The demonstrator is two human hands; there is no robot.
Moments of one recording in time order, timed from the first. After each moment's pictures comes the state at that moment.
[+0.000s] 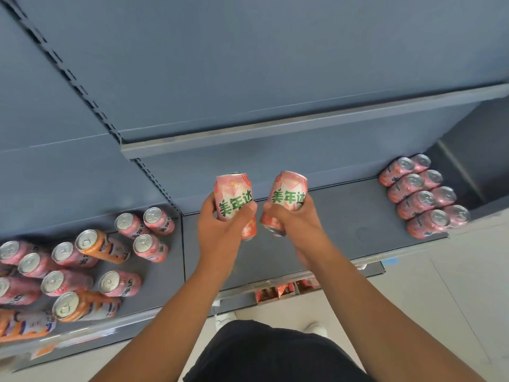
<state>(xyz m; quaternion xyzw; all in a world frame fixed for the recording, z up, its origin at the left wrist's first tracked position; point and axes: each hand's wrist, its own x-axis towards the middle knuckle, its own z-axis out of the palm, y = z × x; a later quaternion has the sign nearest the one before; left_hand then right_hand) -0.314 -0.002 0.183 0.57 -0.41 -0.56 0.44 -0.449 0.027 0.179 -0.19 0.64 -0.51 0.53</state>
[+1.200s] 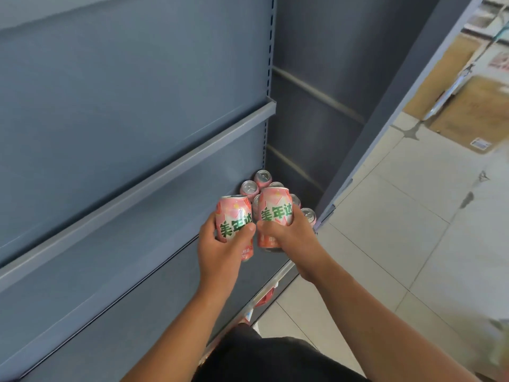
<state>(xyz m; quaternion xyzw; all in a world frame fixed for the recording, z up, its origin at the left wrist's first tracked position) -0.686 0.031 0.175 0.42 -0.56 -0.65 0.29 -0.797 0.118 0.187 -0.11 0.68 -0.60 0.40</state>
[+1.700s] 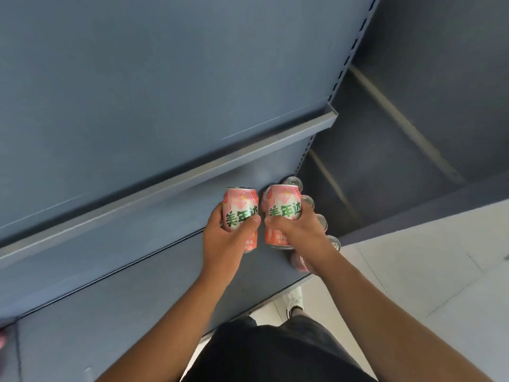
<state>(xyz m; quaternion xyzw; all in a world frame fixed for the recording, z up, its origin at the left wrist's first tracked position) -0.743 -0.037 0.139 0.53 -0.48 -0.63 0.29 -0.879 0.032 0.163 -0.14 0.71 -0.50 0.48</state>
